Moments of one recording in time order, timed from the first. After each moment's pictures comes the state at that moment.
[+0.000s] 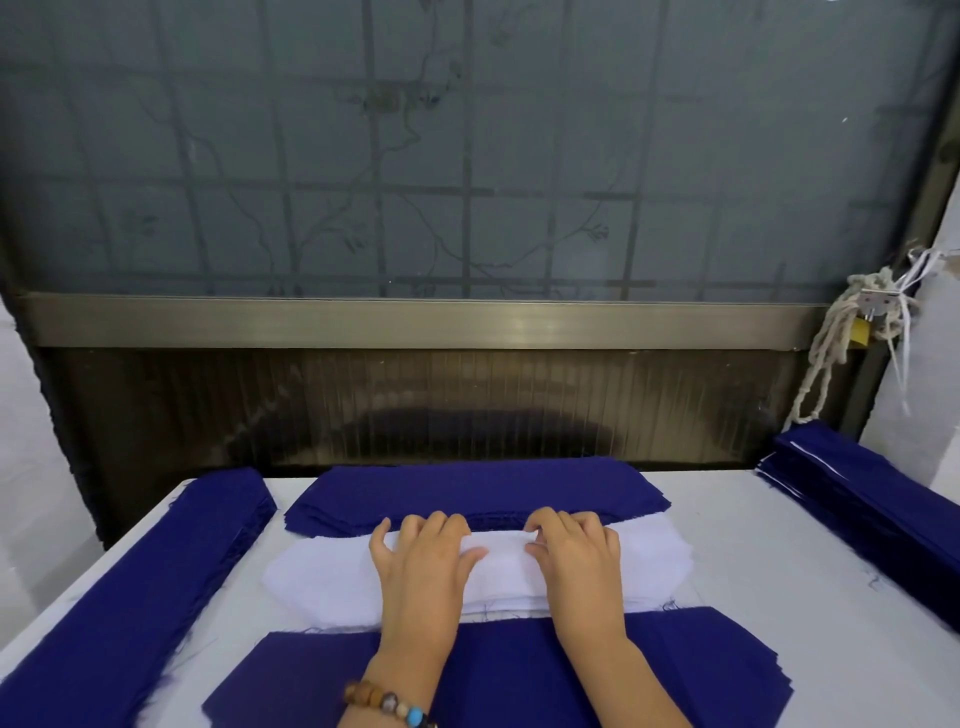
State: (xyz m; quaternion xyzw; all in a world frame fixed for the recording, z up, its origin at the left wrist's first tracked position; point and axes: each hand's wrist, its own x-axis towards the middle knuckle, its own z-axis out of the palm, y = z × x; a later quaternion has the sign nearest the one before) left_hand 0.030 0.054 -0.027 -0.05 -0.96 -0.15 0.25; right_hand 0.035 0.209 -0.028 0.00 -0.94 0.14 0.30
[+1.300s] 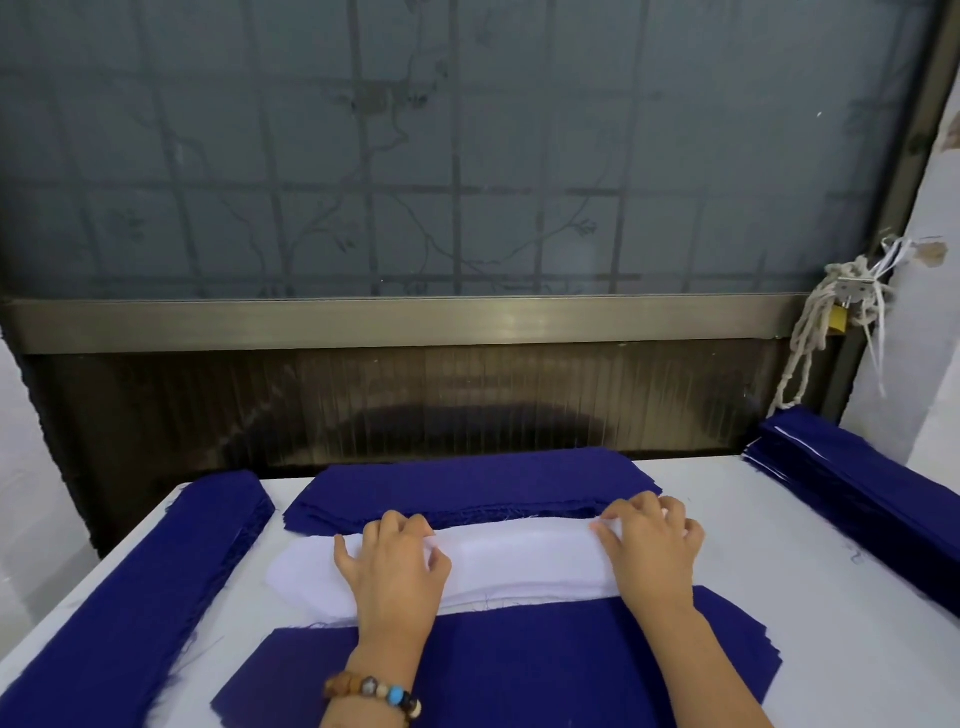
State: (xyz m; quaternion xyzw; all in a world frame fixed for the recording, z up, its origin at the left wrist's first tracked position) left_hand 0.027 0.033 -0.030 0.05 -0.97 -0.15 0.19; right_hand 0.035 0.279 -0.030 -0.16 -0.95 0.08 0.24
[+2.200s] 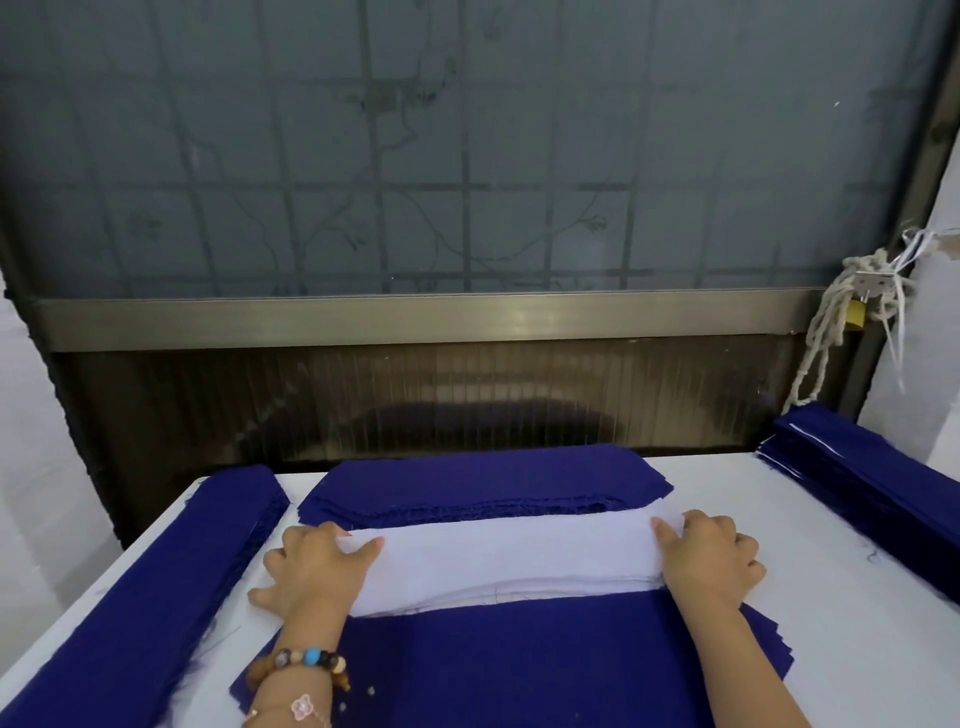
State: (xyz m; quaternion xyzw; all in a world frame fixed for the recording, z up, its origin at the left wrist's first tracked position) left_hand 0.022 -0.039 -0.012 0.23 -0.94 -0.25 0.06; right_hand 0.038 0.309 -0.031 -0.36 -0.90 0.18 0.17
